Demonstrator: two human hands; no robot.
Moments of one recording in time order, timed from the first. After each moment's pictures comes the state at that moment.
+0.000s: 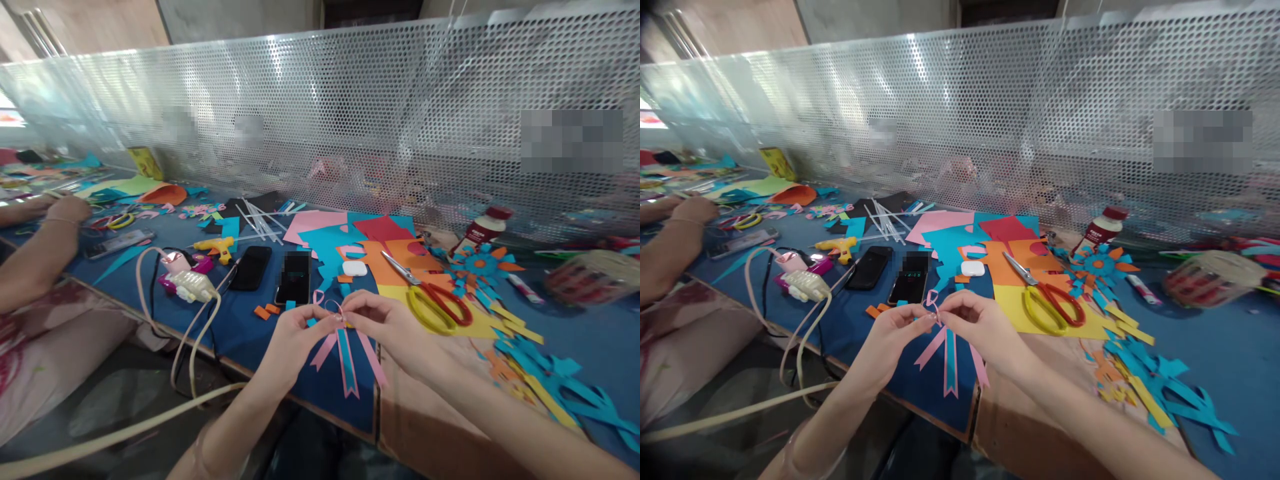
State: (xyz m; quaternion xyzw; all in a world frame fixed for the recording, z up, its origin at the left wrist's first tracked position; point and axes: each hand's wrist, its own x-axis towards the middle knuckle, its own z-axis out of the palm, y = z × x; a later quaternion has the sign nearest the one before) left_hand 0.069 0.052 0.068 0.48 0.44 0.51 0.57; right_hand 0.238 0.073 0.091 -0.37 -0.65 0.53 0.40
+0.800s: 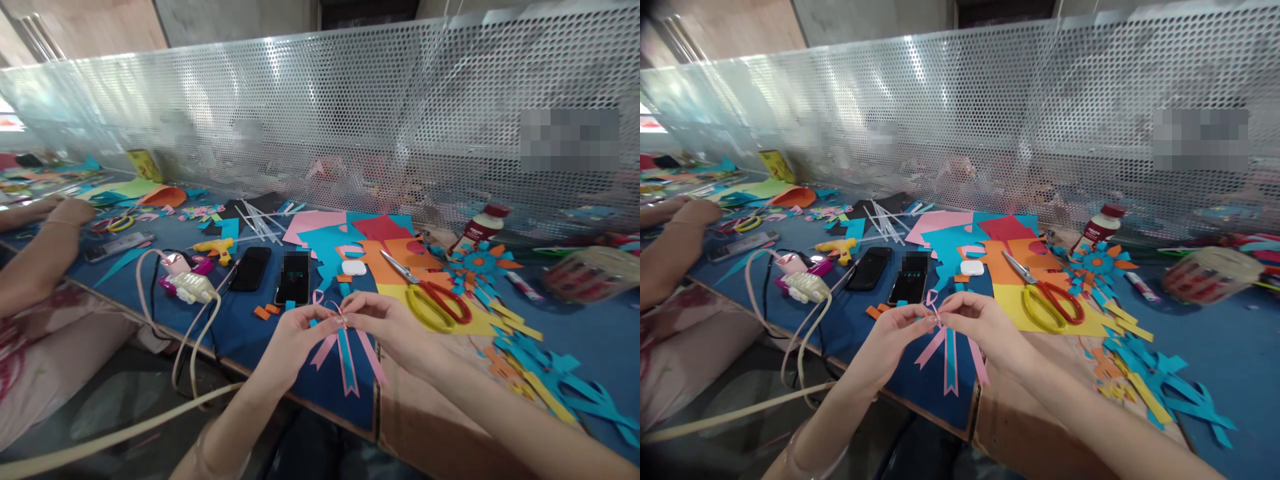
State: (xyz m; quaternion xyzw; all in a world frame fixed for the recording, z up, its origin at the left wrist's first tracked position) left_hand 0.069 0.053 0.070 0.45 0.40 0.50 0.62; right_hand 0.239 0.074 0.086 -0.36 -0.56 0.62 0.42
